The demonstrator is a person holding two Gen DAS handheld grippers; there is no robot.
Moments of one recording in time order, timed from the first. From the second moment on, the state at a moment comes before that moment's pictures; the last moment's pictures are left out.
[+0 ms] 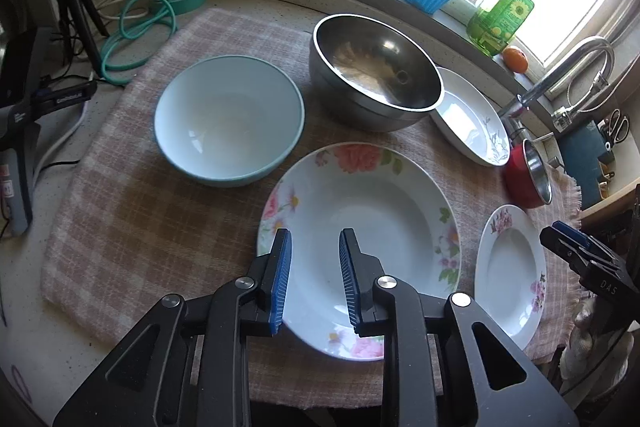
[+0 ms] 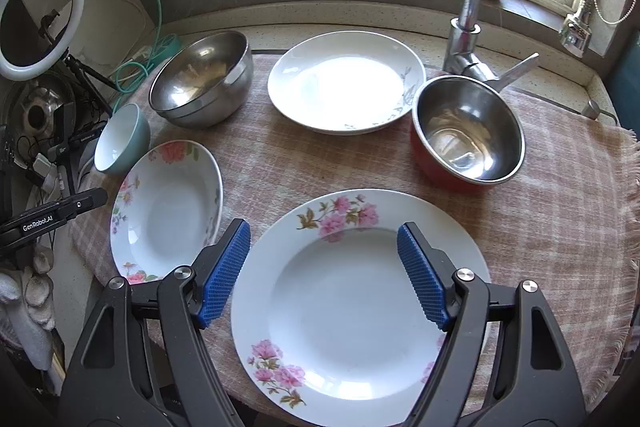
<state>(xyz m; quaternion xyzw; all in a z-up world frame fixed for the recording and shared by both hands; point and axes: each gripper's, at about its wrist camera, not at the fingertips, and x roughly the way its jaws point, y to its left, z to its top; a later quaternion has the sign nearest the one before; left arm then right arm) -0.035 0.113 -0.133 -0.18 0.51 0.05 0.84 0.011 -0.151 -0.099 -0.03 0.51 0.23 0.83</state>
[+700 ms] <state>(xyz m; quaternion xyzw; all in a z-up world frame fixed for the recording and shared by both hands) -0.047 0.146 -0.166 -0.22 0.54 0.05 0.81 0.028 -0.085 -0.150 0.01 0.59 0.29 0.75</state>
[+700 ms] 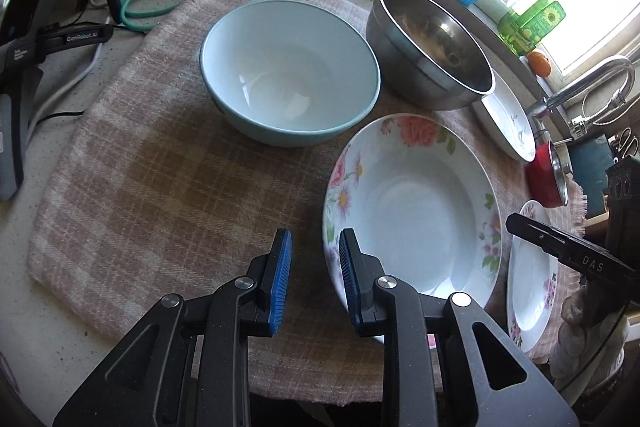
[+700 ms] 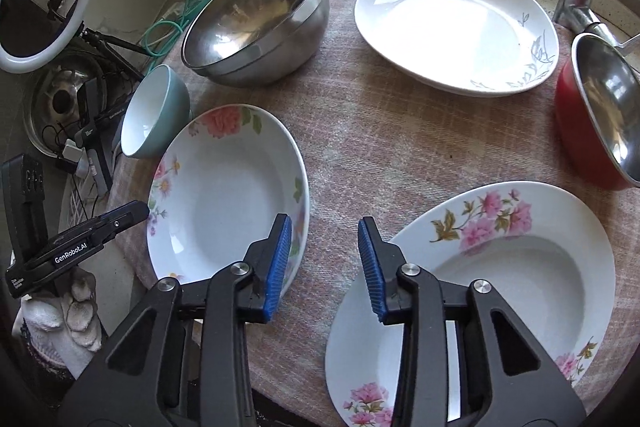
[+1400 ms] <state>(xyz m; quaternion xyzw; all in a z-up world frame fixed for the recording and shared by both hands) -0.029 0.138 -0.174 -0.20 0.55 0.02 0.81 0.032 -0.055 -0.164 0.00 0.60 0.29 0.74</state>
